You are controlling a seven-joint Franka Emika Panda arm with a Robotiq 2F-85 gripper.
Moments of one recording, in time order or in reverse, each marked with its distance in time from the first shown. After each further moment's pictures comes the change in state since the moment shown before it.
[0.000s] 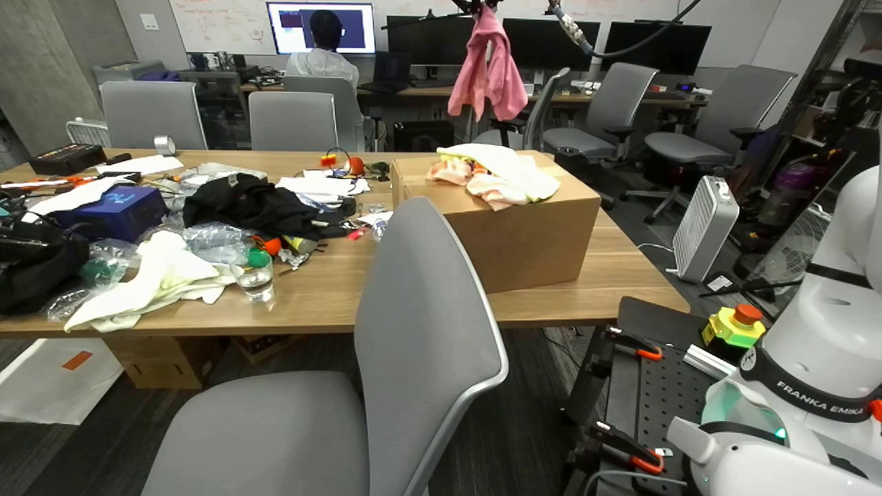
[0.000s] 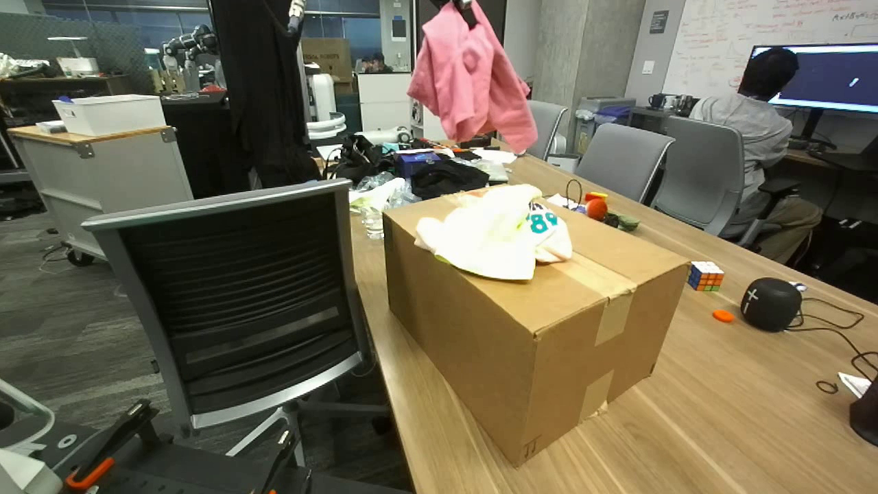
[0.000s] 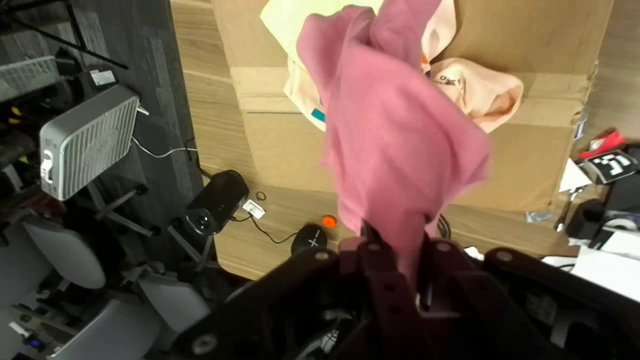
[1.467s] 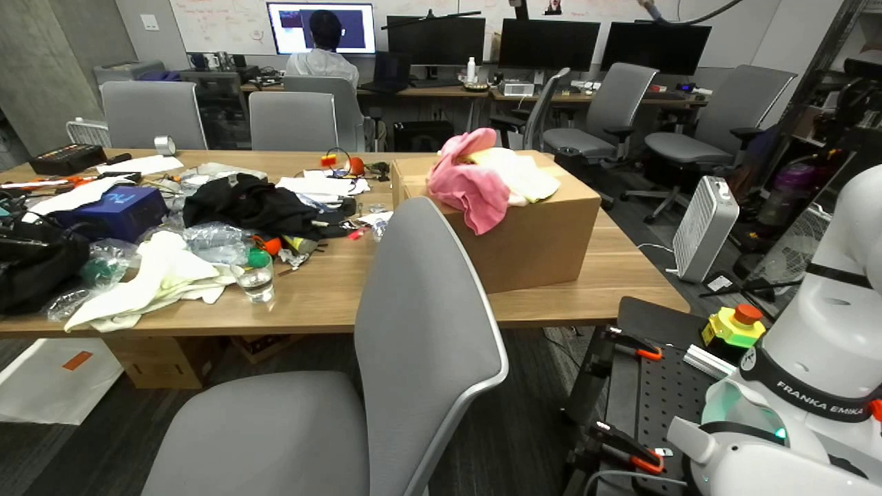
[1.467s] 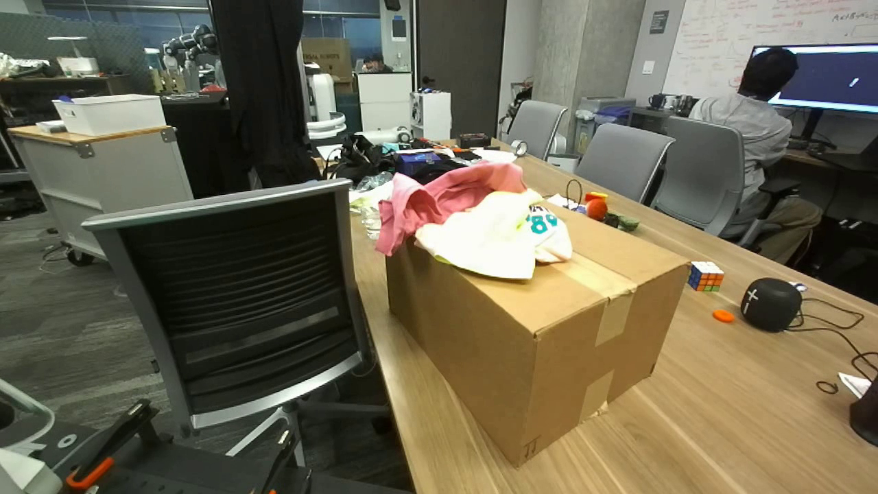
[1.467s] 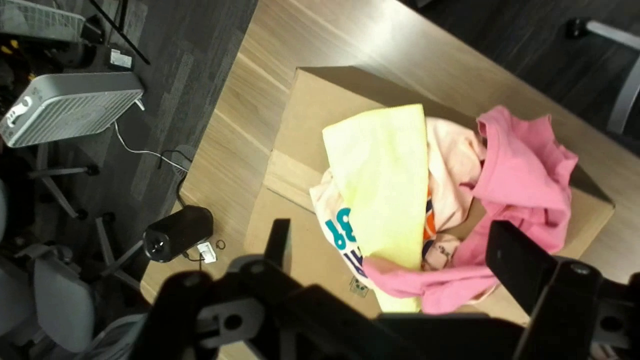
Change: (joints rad) arm 0.003 -0.282 0.053 -0.255 0.020 -0.197 -0.460
